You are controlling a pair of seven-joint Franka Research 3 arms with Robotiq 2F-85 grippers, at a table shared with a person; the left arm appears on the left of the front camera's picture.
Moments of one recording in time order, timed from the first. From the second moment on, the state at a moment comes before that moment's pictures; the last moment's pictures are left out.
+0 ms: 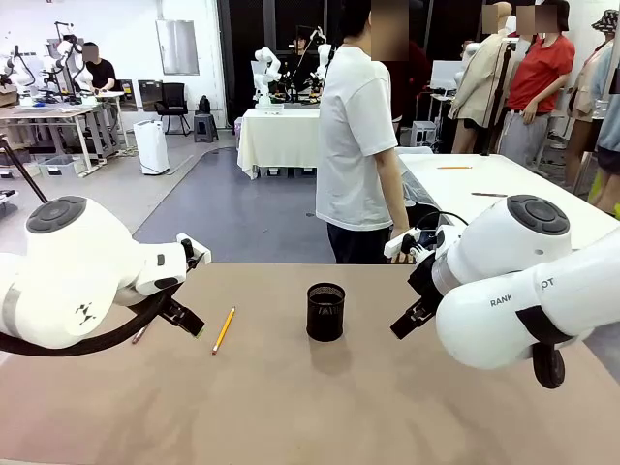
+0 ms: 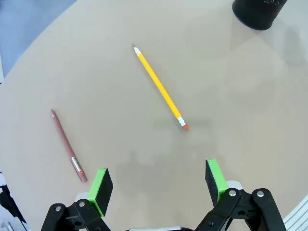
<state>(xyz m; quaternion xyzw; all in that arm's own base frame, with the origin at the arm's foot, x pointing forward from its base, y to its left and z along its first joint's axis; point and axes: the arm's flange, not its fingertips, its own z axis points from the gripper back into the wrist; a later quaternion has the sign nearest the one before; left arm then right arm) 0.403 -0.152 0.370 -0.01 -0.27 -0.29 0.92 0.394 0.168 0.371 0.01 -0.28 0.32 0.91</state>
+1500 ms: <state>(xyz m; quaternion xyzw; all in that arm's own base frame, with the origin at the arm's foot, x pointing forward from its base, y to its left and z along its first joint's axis) 0.403 -0.152 0.370 -0.01 -0.27 -0.29 0.92 0.394 0.168 0.371 0.01 -0.28 0.32 0.91</state>
